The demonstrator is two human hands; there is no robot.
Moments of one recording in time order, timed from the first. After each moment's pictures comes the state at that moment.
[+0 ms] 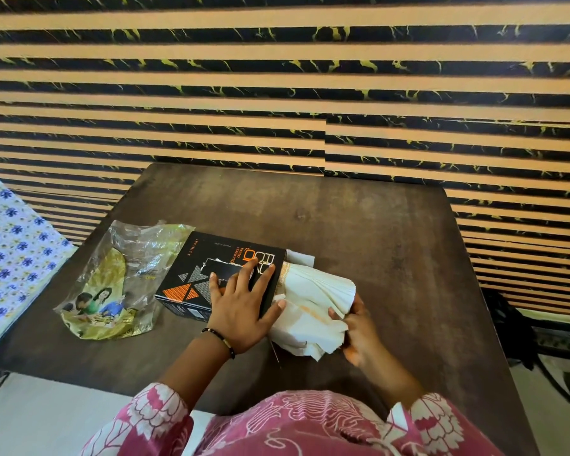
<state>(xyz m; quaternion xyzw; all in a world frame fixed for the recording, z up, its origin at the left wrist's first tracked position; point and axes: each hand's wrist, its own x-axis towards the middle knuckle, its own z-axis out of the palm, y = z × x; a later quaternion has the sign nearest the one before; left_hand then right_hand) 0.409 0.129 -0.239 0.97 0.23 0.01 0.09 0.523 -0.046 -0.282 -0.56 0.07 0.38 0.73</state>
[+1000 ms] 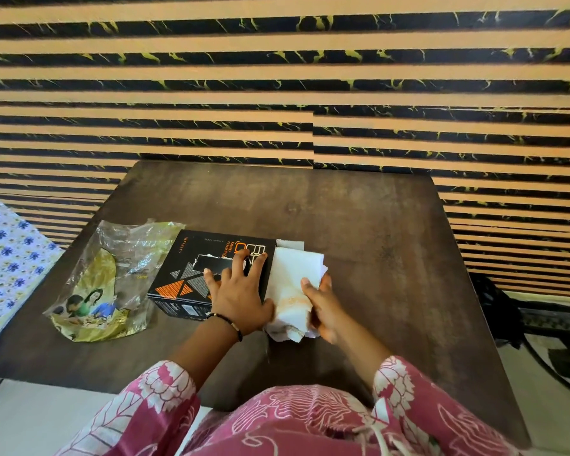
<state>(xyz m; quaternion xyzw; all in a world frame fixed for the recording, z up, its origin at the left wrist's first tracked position) 0.428 0.123 -0.231 0.96 0.27 -0.02 0.09 0.516 -0.008 -0.267 -0.61 0.02 0.41 0.67</state>
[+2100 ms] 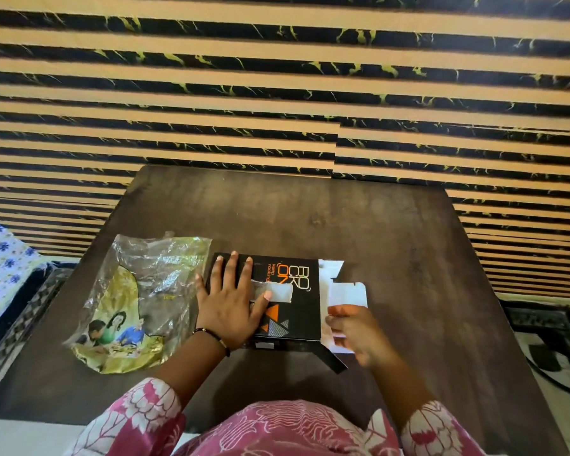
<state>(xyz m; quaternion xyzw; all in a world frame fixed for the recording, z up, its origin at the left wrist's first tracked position) 0.392 0.226 -0.239 0.96 0.24 0.01 0.11 0.499 0.026 -0.255 -0.76 0.10 0.38 0.52</state>
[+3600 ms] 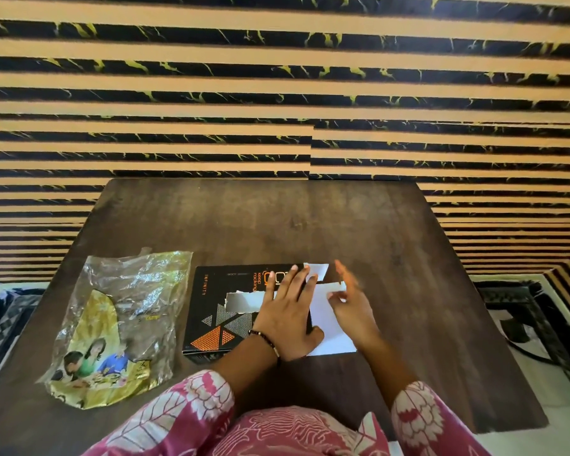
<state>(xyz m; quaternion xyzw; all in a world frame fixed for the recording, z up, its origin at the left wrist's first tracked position) 0.439 0.160 -0.234 0.99 -0.01 -0.01 0.13 0.511 0.031 -0.237 -0.88 -0.09 0.14 0.44</state>
